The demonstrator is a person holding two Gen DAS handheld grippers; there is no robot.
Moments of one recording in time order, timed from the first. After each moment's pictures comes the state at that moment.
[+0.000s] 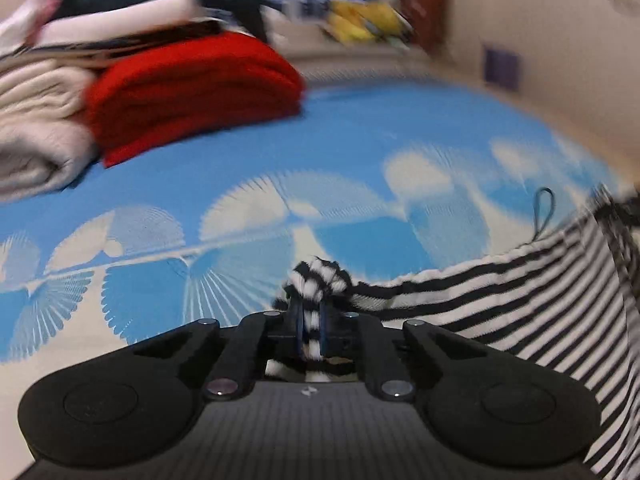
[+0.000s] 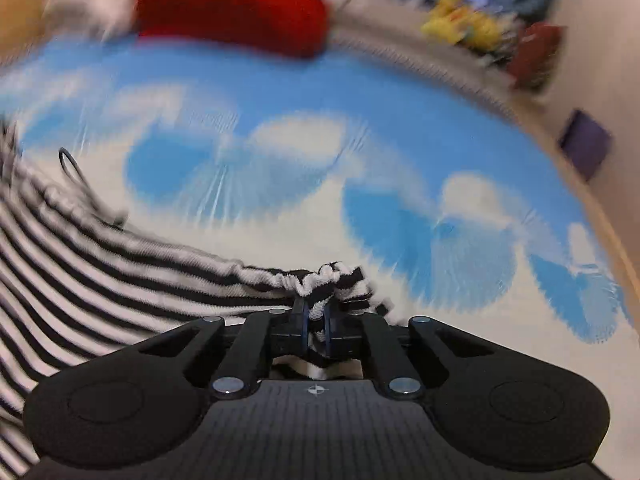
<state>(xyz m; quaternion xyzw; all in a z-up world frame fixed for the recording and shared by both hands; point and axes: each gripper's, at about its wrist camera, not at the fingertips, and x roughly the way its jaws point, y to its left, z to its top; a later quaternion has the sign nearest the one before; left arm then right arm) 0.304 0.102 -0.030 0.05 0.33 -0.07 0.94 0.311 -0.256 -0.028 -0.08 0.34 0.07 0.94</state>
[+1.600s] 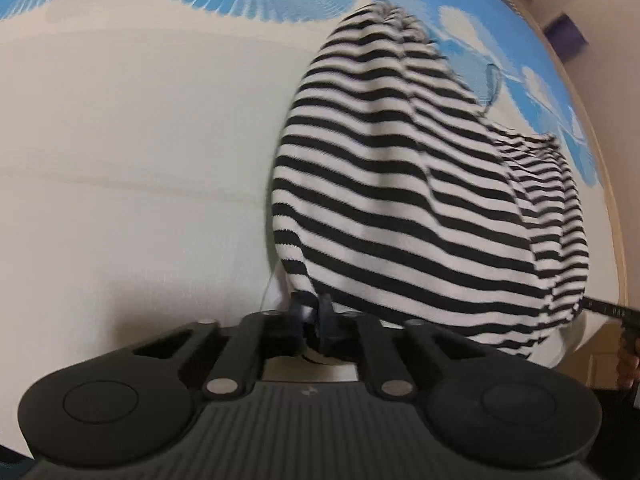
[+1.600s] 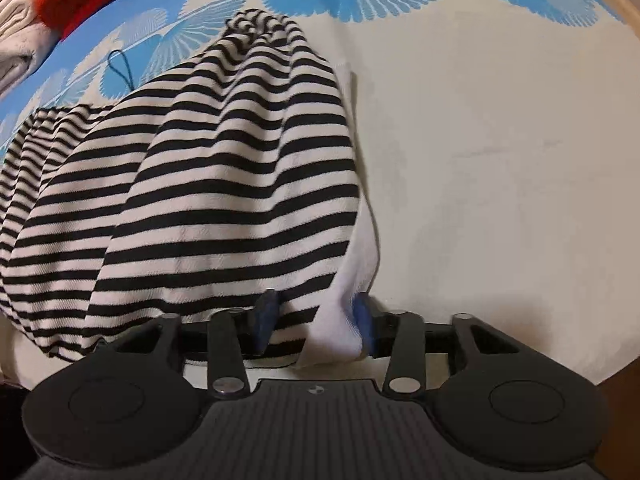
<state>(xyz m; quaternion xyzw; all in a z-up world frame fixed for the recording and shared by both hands) 0.193 0.194 -0.085 -0.15 0.59 -0.08 0.79 0.199 -0.329 -0.080 0.10 0.58 0.05 0.81</state>
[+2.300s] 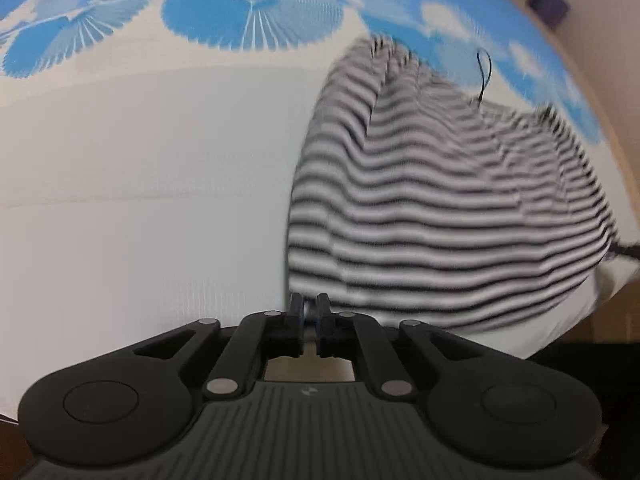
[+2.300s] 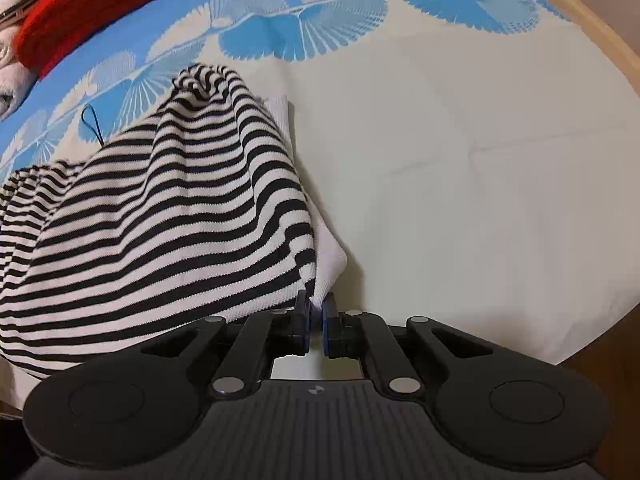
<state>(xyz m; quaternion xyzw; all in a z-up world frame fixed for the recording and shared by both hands) 0.140 0.216 -0.039 -0.08 0.58 -0.08 0.81 0.176 -0.364 -0.051 0.11 0.55 -0.02 0.83</state>
